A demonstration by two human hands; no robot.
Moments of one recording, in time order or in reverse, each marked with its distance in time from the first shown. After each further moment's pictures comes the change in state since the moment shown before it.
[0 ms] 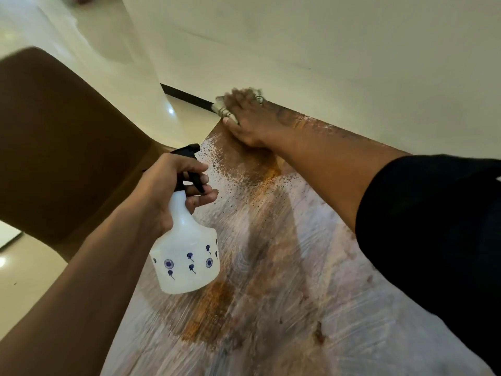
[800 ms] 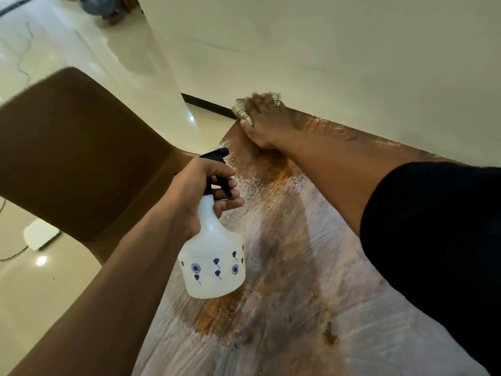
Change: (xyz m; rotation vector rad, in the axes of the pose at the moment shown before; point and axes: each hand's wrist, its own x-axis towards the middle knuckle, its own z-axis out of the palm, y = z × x) left_hand -0.025 -0.003 0.026 0.025 -0.004 -0.008; right_hand -0.003 0.002 -0.001 0.001 0.039 0.085
